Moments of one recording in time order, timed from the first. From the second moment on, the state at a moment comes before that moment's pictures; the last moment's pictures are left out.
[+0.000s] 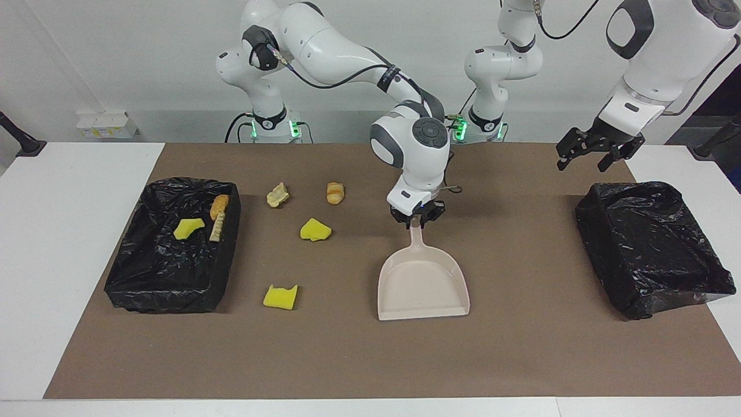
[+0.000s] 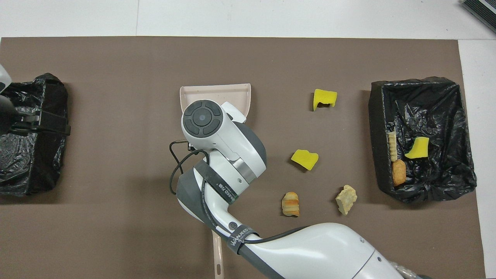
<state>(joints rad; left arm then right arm) 0.04 0.00 -0.08 -1.65 -0.06 1.63 0.03 0.60 0.66 0.13 -1.28 -0.05 1.93 0.70</state>
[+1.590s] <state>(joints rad) -0.48 0.28 -0.09 -1.81 -0.07 2.18 -0.45 0.02 0.04 0.11 -1.42 -0.01 1.49 0.28</state>
